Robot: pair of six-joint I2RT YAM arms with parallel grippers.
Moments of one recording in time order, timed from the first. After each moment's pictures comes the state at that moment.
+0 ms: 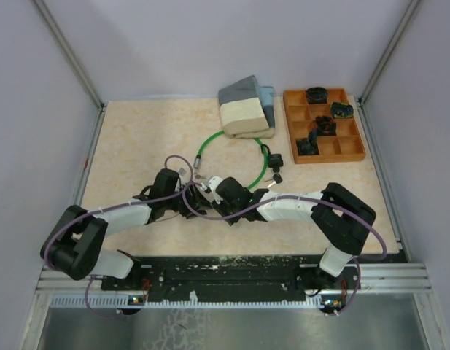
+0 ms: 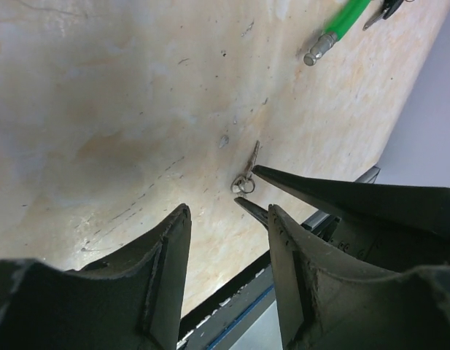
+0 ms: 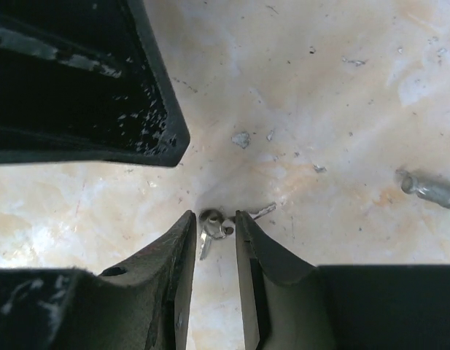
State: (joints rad) left arm -0.51 1.39 0.49 0.14 0.40 -1.00; right arm 0.99 1.64 0.88 -0.14 0.04 0.08
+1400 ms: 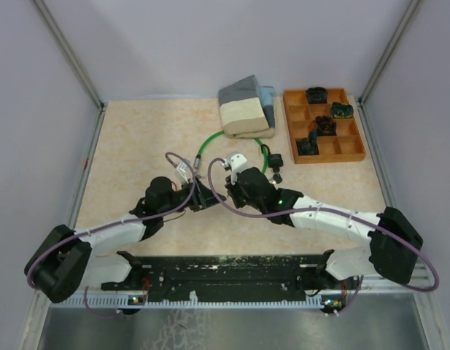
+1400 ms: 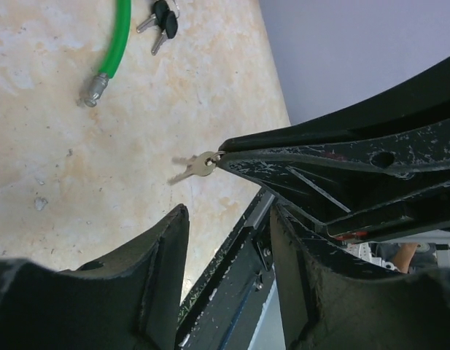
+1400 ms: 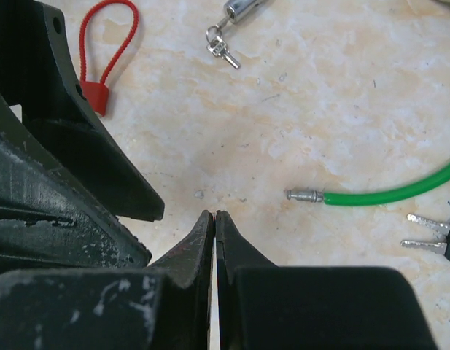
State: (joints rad) left arm -0.63 1.19 0.37 0.62 0.42 -0.96; right arm 0.97 1.29 0.83 -0.07 0.21 0.19
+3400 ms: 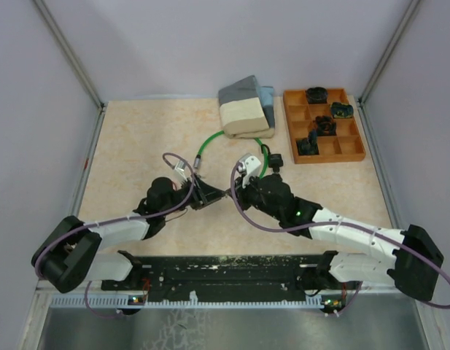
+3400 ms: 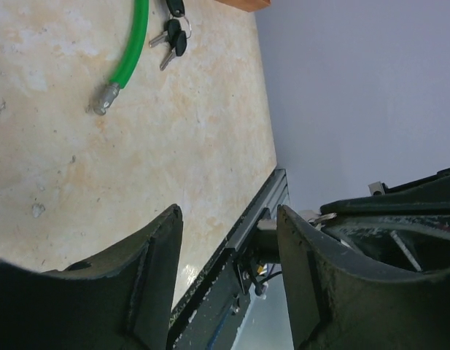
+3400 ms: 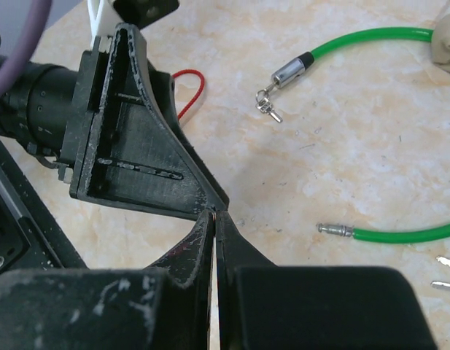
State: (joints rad) left arm -0.63 1.29 0.36 0.73 0.36 -1.09; right arm 0.97 1.09 0.67 0.12 0.10 0.21
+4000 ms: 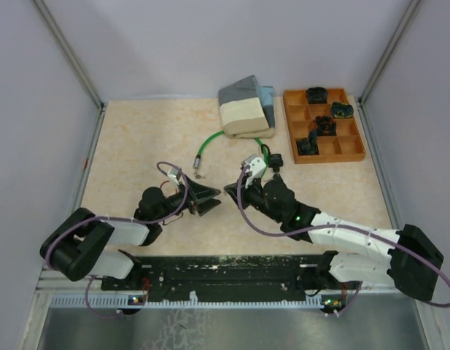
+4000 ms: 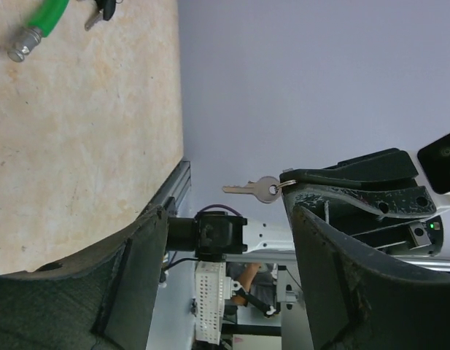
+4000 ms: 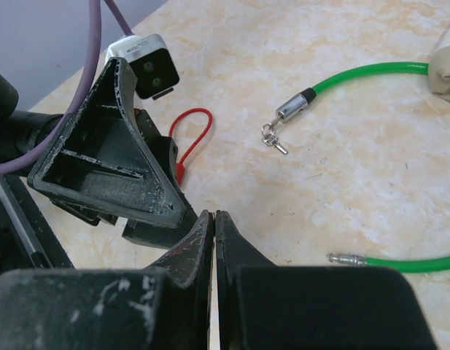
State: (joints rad) left arm -0.58 1.38 0.21 1.14 0.47 -1.50; right arm 0.97 1.08 0.58 0.34 0.13 0.24
